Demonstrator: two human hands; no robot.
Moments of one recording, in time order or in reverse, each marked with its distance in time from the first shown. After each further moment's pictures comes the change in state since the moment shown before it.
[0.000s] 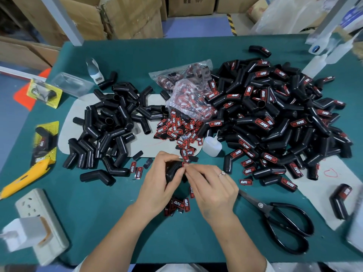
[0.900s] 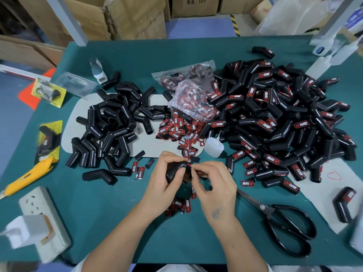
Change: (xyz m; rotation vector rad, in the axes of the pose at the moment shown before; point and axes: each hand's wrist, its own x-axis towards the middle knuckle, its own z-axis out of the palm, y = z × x) left_hand 0.003 0.001 0.007 -0.220 0.047 0.065; right_hand -0.003 -0.005 -0.005 0.379 -0.143 0.358
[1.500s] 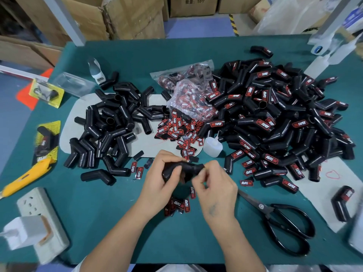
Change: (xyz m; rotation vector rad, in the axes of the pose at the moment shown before) left_hand 0.002 0.001 -0.003 0.035 -0.002 -0.044; right_hand 0.006 -0.014 -0.002 -0.315 -0.029 0.106
